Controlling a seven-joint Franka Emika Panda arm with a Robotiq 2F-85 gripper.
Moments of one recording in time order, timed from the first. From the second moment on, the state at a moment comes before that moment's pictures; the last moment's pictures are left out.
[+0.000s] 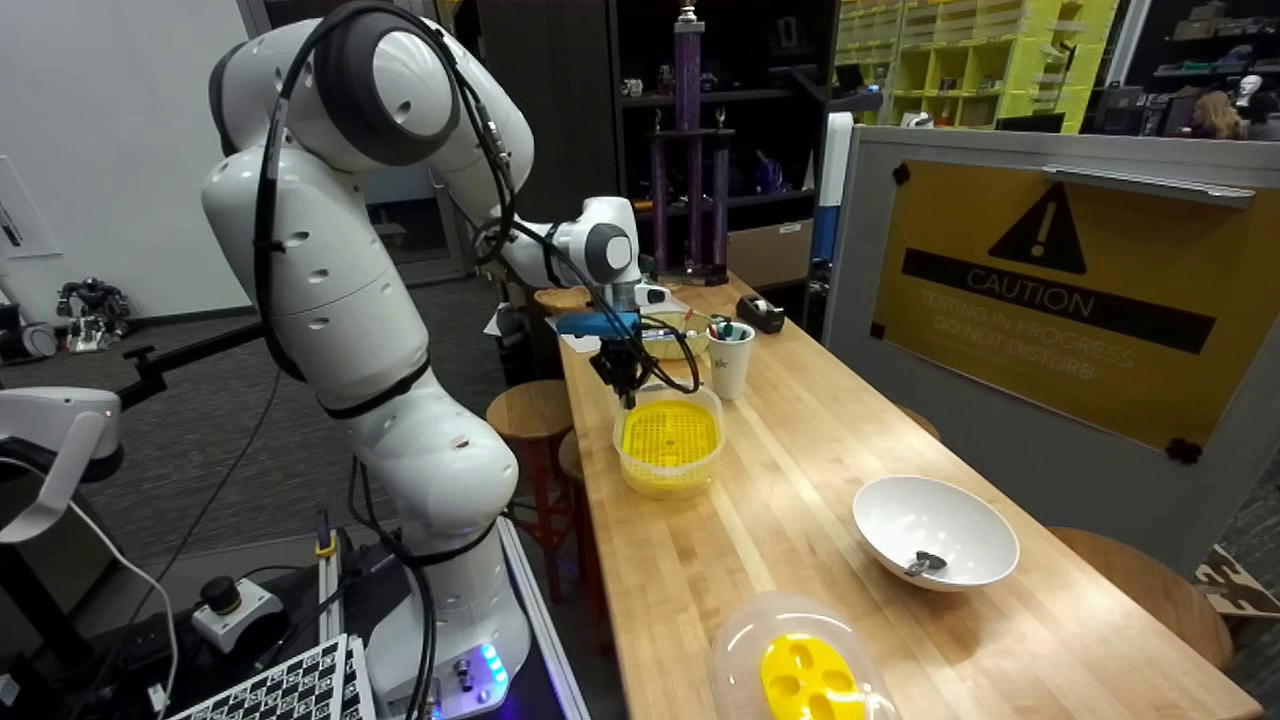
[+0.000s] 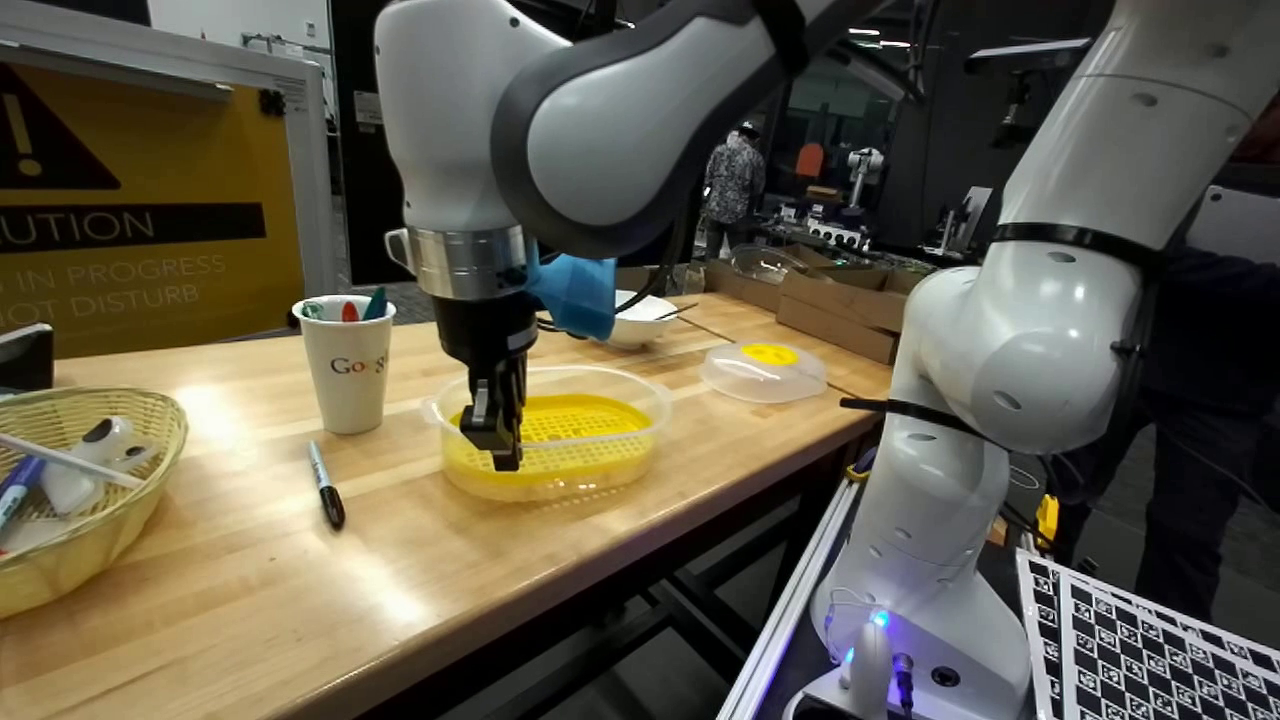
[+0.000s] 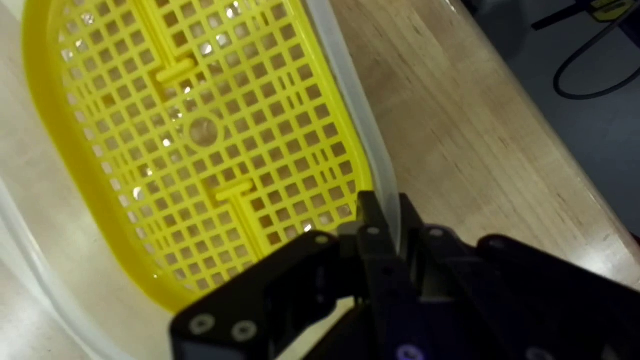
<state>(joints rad) 0.30 -0.22 0.30 -2.55 -0.09 2.22 0.06</state>
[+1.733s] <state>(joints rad) 0.18 -0.15 0.24 -2.39 -0.15 2.18 0.09</state>
